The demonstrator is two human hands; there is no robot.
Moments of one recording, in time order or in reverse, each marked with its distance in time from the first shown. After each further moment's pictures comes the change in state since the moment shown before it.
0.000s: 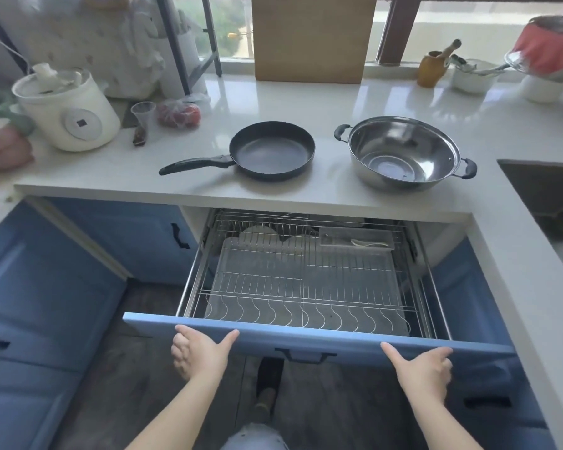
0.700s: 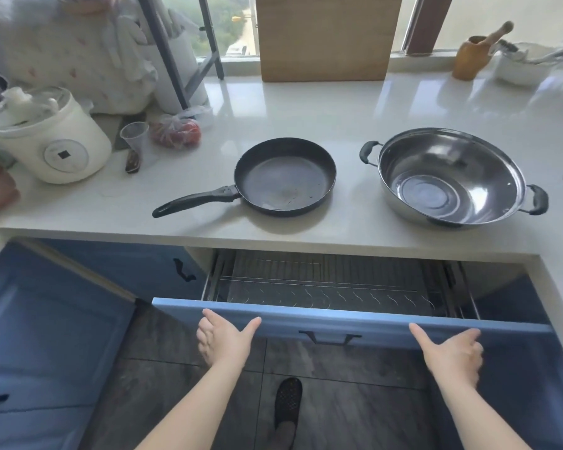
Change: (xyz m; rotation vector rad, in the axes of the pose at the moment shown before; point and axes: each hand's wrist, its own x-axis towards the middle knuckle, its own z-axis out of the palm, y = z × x) left_hand 0.098 0.124 0.009 0.066 -0.050 0.066; right_hand 0.092 -0.128 0.033 -0.048 0.015 0.015
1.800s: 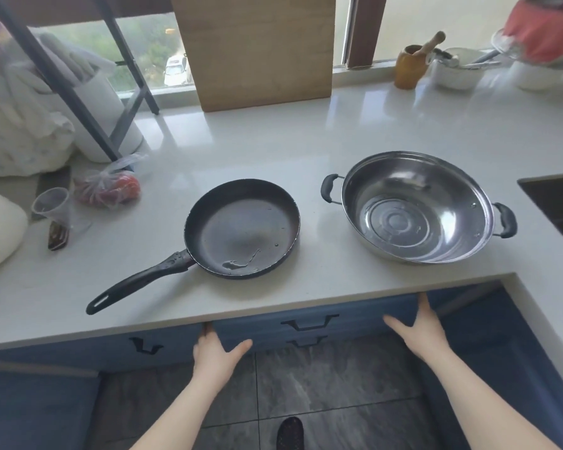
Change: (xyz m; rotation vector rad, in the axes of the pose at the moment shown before) left_hand 0.087 0.087 -0.006 0.051 -0.353 0.254; right_hand 0.071 -0.079 0.008 0.106 -0.254 -0.201
